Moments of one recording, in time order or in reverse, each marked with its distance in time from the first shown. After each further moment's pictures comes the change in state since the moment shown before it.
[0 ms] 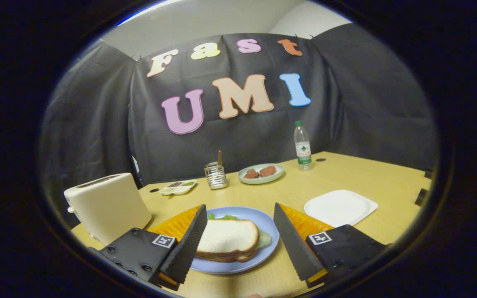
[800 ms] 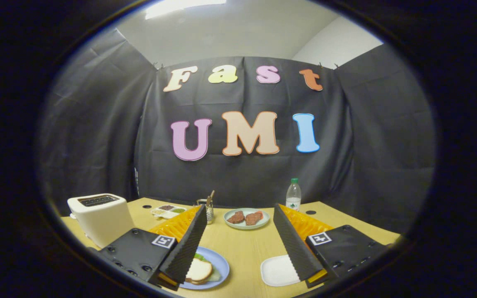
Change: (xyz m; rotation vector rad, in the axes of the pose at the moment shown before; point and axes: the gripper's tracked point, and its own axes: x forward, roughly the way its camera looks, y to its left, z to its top) arm 0.015 -0.044 0.150 -0.144 -0.150 0.098
